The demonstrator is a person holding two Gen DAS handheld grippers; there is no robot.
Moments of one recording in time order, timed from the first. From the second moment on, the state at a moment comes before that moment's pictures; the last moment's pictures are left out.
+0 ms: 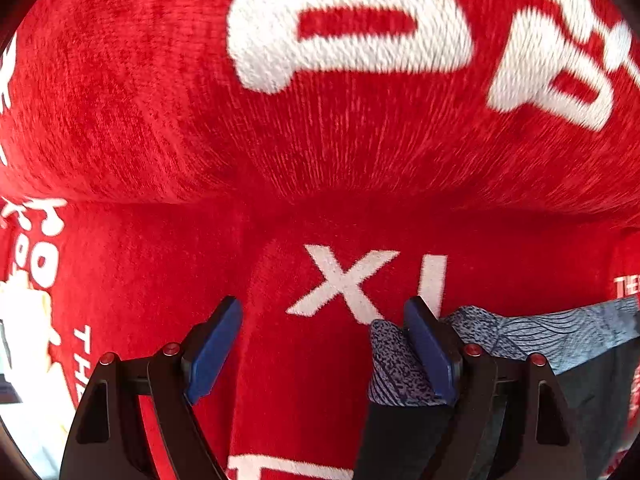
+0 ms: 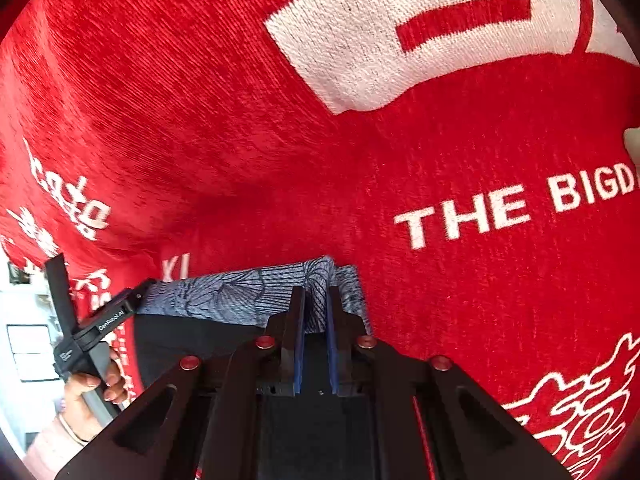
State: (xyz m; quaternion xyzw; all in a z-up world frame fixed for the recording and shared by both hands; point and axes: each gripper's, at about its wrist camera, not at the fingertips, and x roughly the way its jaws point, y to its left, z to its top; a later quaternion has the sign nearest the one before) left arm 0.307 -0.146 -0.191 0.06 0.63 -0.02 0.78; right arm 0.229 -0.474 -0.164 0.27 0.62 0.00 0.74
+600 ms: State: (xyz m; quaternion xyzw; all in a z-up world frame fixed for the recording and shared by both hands) left arm 0.227 -0.125 -0.125 0.00 0.63 -0.11 0.77; right arm 0.149 -0.441 -0.114 0.20 0.61 -0.02 0.76
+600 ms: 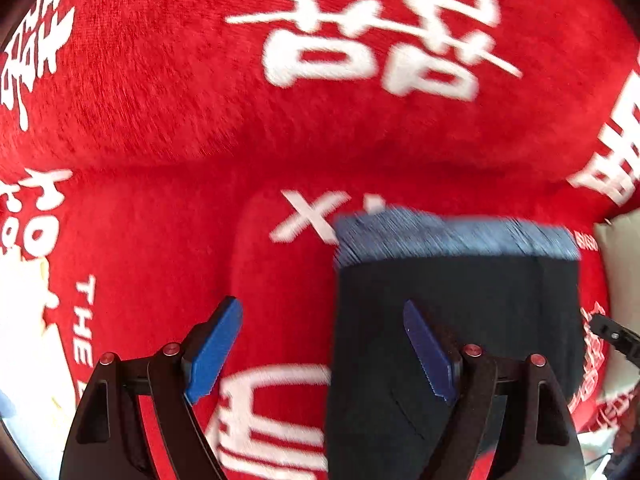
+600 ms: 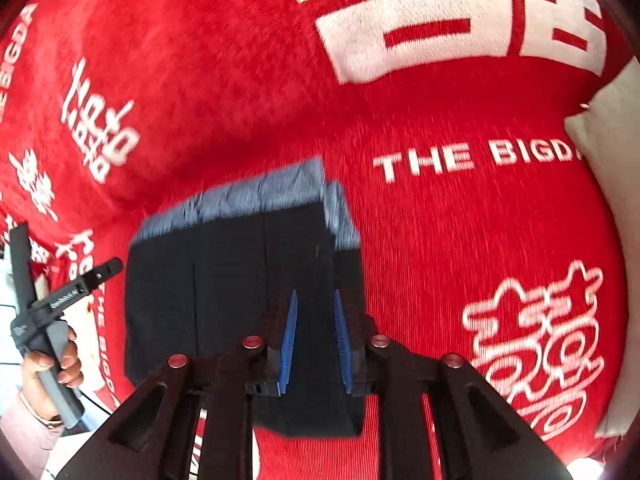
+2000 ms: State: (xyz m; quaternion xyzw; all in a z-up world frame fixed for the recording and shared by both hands) left arm 0.176 -0.137 -0.163 -0.02 0.67 -0.13 0.73; right arm 0.106 -0.383 -0.133 0.13 0.64 -0.05 0.76
